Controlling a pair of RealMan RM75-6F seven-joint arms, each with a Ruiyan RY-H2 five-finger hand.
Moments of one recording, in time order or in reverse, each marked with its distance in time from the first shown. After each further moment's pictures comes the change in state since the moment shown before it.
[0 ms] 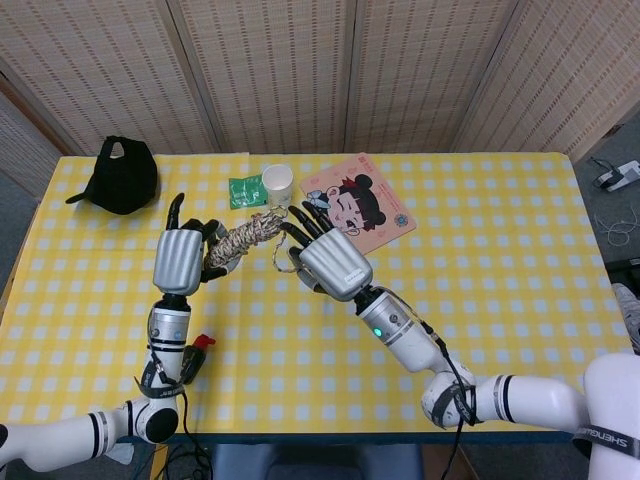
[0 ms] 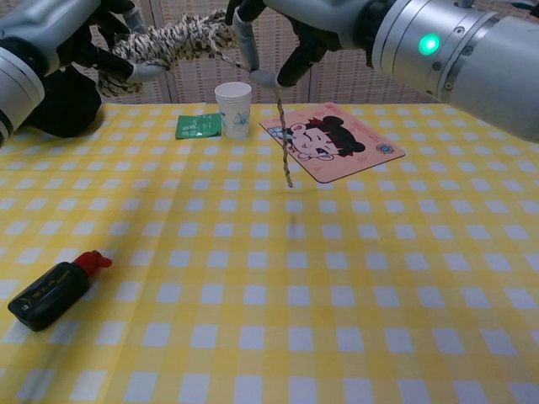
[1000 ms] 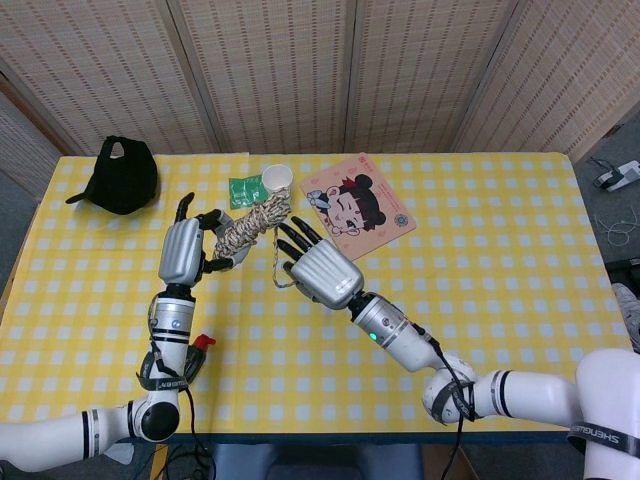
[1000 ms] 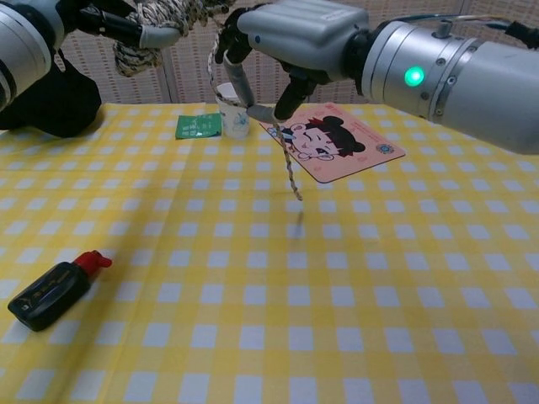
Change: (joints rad) left arm -0.014 0.056 -0.130 -0.193 -0.213 -0.097 -0.110; right arm 0.038 0.007 -0.054 0.045 -0.048 -0.079 -0.006
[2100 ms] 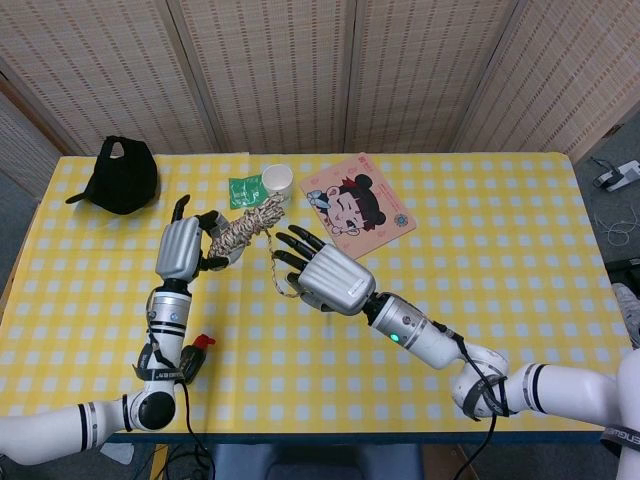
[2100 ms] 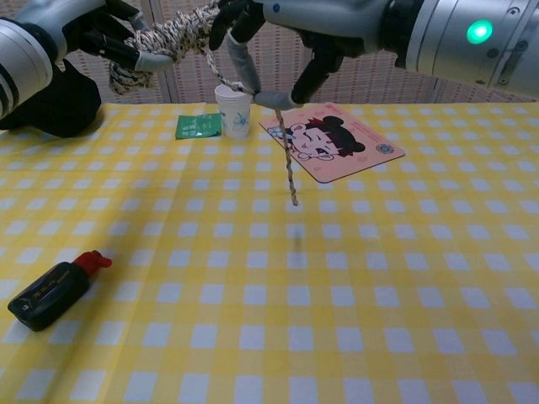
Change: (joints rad) left arm -0.029 0.026 0.027 0.063 -0.077 -0.049 0.046; right arm -0.003 0.161 -0.049 -0.055 -0.203 -0.009 0.292
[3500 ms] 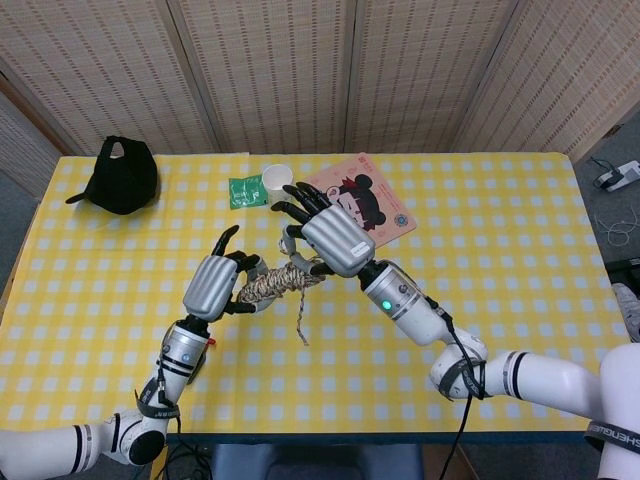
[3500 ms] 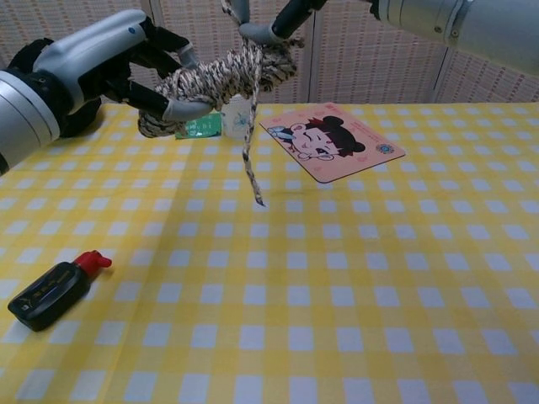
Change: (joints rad) left arm 0.054 0.003 0.211 -0.004 0.405 -0.017 -0.214; right arm 0.028 -0.073 0.126 0.093 0.174 0.011 0.147
